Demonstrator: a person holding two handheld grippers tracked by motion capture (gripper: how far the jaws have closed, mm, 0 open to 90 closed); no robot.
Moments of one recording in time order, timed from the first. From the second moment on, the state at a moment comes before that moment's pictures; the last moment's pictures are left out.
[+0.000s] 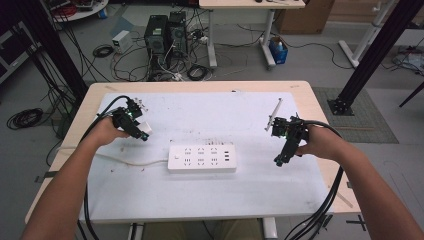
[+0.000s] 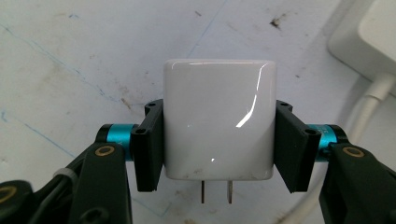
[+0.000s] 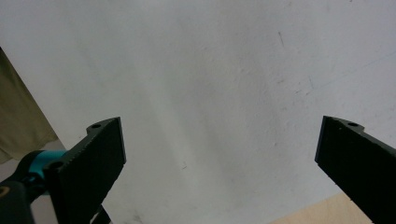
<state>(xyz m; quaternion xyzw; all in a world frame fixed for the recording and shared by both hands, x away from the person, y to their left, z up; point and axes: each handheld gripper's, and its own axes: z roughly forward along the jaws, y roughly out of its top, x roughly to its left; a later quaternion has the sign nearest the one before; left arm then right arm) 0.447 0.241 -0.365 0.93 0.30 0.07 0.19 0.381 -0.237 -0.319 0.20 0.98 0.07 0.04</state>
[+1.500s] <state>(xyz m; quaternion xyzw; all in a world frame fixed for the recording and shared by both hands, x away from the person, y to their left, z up) 0.346 0.188 -0.268 0.95 0.17 0.08 0.23 0.357 -0.225 -0.310 0.20 0.97 0.11 0.06</state>
